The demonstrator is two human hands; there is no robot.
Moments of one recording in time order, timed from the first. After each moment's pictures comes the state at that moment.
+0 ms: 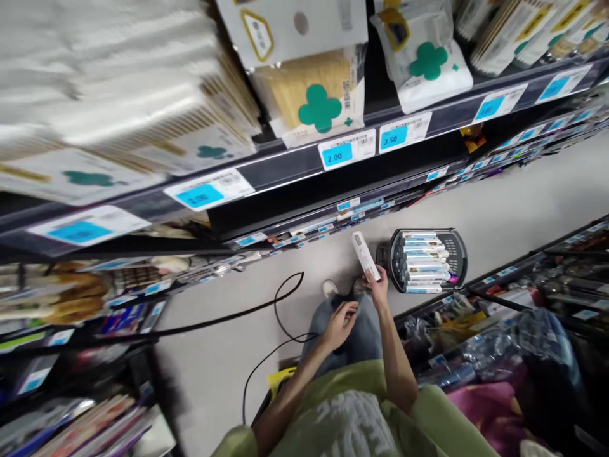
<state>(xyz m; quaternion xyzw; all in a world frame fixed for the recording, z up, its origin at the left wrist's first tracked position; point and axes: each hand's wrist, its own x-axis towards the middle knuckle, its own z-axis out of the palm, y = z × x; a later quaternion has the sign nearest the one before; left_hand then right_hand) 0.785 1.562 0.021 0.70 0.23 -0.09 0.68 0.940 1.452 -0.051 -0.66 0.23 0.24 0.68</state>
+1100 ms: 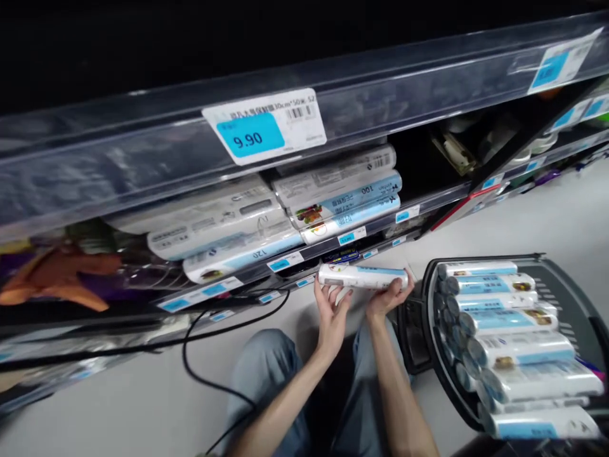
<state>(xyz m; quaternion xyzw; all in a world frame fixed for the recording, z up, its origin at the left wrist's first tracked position) 0.980 1.594 -0.317 0.59 0.30 0.21 0.72 1.081 1.535 -0.343 -0.63 0.20 -0.18 0.73</state>
